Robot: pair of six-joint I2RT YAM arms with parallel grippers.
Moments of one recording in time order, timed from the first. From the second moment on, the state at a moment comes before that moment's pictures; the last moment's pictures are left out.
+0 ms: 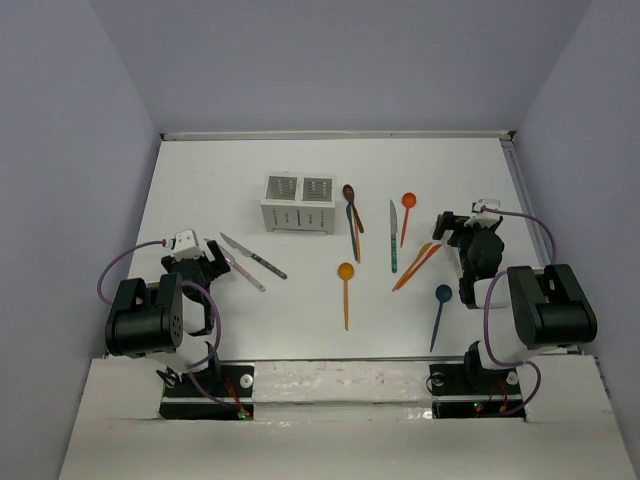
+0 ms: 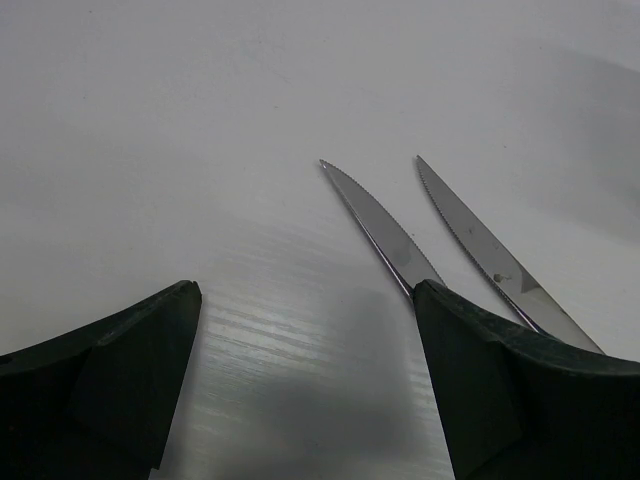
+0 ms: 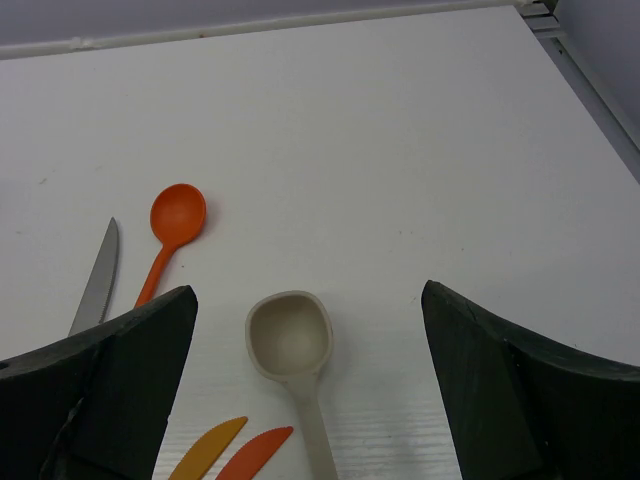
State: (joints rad) left arm 0.12 1.50 0.06 1.14 -0.12 -0.16; right arm 0.03 1.51 0.29 1.17 0.12 0.07
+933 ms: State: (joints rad) left arm 0.18 1.08 1.13 -0.27 0.33 0.33; right arm 0.03 1.48 1.35 -0.27 0.03 0.15
